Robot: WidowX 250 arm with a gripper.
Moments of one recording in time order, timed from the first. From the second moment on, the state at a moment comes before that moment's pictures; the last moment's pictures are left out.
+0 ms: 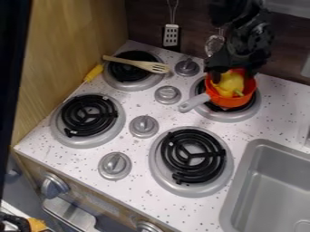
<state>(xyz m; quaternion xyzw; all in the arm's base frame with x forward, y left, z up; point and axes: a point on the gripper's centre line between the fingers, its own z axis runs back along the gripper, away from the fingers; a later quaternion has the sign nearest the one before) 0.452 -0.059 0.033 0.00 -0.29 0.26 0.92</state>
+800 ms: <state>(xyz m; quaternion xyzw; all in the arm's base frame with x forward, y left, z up) 0.451 -0.061 0.021 0.00 -0.27 0.26 0.93</state>
